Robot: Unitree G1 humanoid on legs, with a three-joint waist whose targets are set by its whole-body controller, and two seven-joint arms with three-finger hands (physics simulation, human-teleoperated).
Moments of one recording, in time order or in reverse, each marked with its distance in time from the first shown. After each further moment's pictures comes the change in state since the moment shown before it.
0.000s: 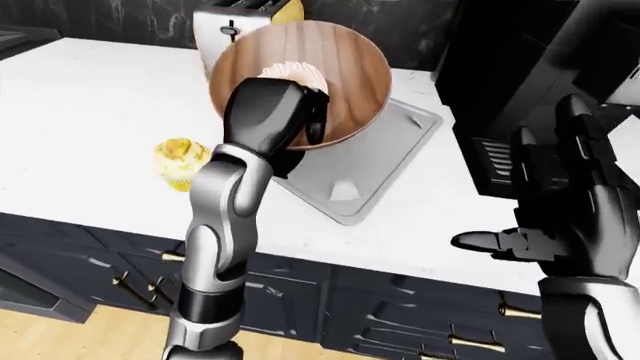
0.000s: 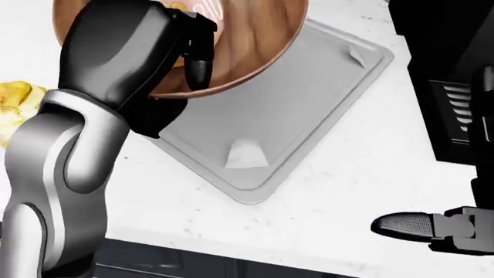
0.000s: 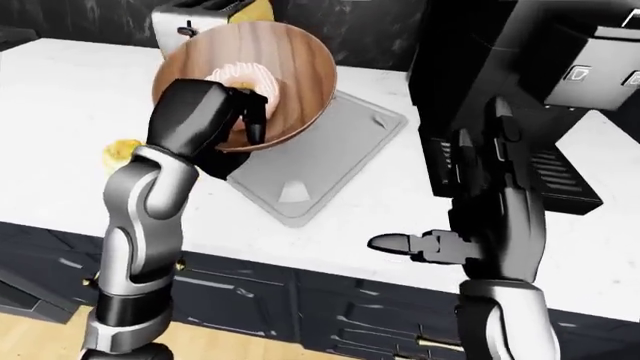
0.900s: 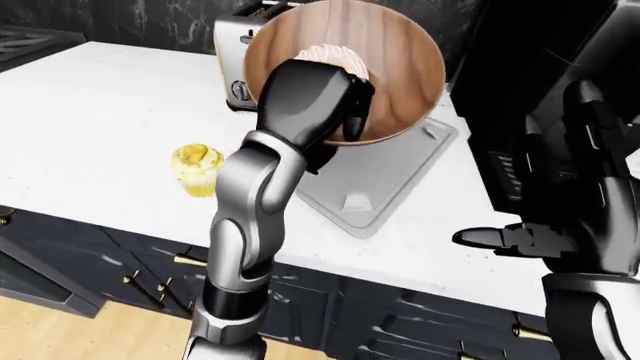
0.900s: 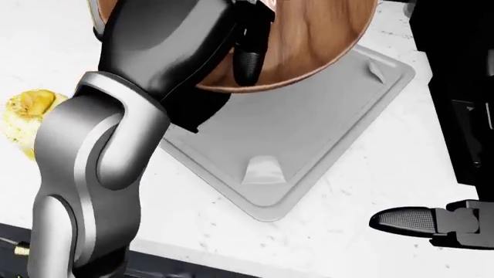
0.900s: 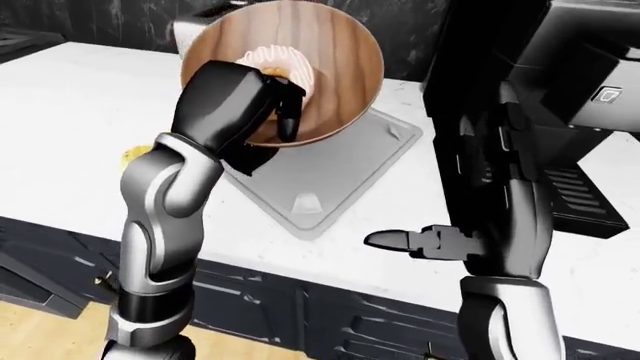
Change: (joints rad) left arm -0.080 -0.109 -0.048 -0.033 0.048 -0.033 -0.090; right arm -0.041 -0.025 0.003 -0.036 0.038 0.031 -0.037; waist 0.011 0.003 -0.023
